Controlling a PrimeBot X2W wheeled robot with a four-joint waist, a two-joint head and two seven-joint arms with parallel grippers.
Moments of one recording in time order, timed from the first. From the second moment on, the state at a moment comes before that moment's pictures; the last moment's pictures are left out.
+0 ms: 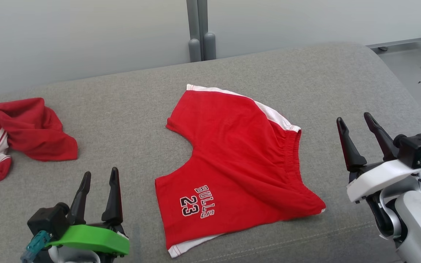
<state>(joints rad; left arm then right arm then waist) 0.02 0.09 -0.21 0.09 -0.56 0.04 -0.25 -0.18 -0.40 0.42 0.16 0.53 -0.10 -0.25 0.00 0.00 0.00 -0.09</state>
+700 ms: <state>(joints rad) 0.09 0.08 -0.16 0.05 -0.49 0.07 -0.25 -0.15 -0.36 0.41 0.16 0.46 -0.11 -0.25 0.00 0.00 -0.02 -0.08</state>
